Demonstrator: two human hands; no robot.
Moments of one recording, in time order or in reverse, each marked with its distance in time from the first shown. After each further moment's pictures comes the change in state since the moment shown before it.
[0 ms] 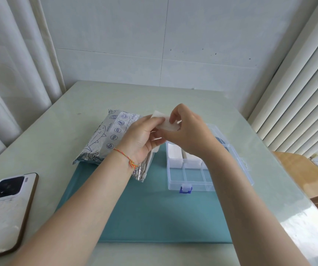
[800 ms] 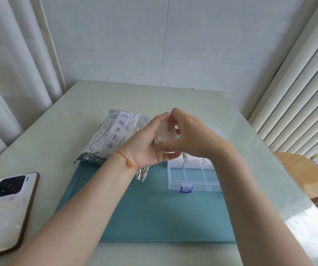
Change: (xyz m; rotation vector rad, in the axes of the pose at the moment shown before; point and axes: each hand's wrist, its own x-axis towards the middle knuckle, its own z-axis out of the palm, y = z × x) left_hand -0.006 -0.003 0.004 -0.087 -0.315 -0.351; right_hand -0.006 -0.005 -0.013 -0.119 -0.218 -0.084
